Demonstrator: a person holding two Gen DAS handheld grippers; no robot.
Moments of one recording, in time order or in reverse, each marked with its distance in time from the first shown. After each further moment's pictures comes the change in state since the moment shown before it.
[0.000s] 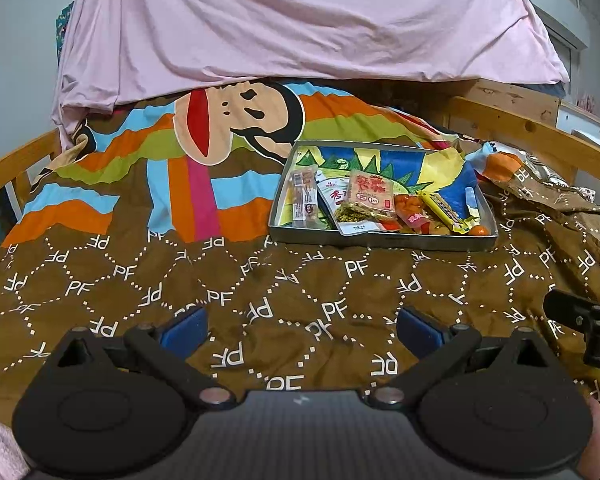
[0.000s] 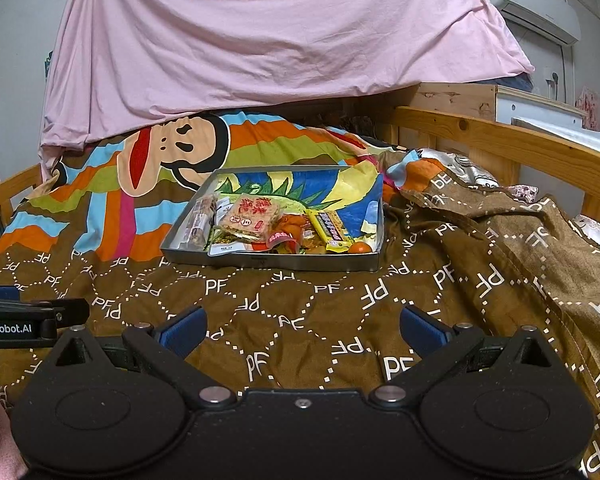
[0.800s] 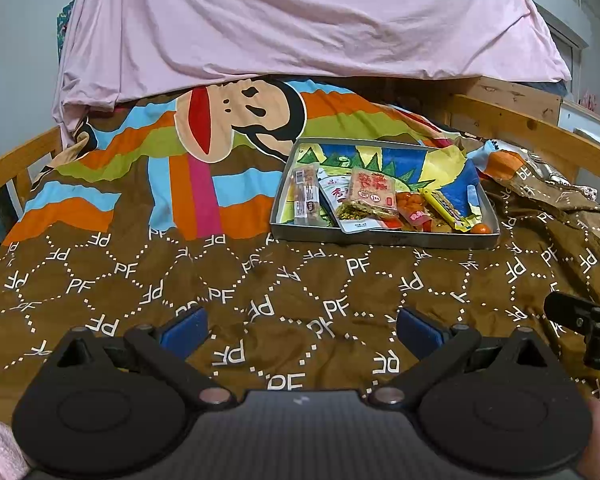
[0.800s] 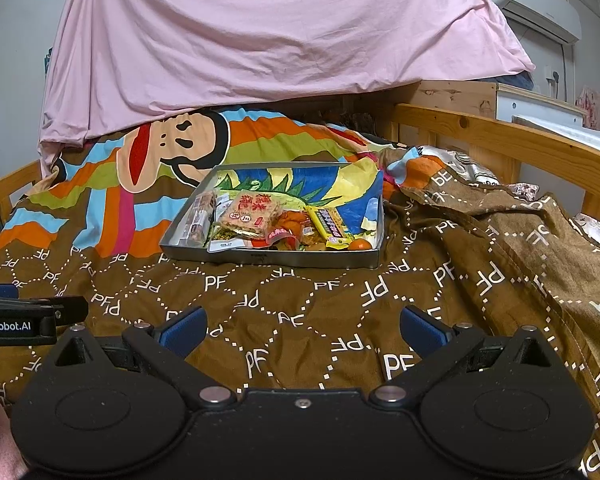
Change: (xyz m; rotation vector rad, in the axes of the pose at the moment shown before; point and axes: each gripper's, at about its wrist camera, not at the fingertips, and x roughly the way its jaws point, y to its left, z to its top) left arm 0.001 0.001 -0.001 0.000 0.003 0.001; right arm 0.001 -0.001 -0.002 -0.002 0.005 0.000
